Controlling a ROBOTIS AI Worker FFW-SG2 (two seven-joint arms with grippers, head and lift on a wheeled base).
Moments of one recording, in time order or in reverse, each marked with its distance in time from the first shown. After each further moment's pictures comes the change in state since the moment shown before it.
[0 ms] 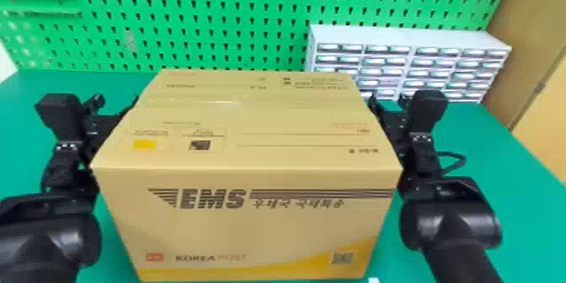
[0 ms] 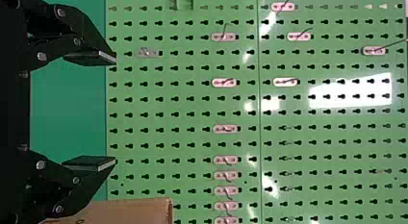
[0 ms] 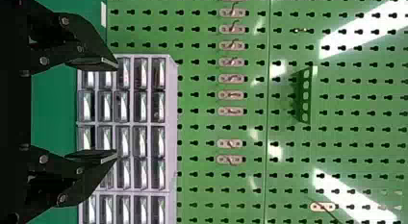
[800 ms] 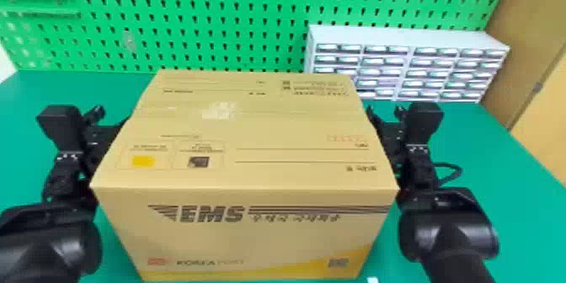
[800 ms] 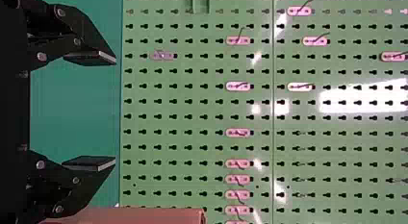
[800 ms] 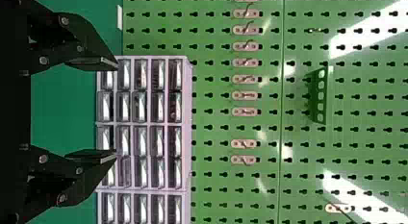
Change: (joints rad) left arm 0.005 0.000 0.018 0.052 0.012 -0.023 0.000; right arm 0.024 -0.003 0.001 0.037 -0.002 -0.020 0.002
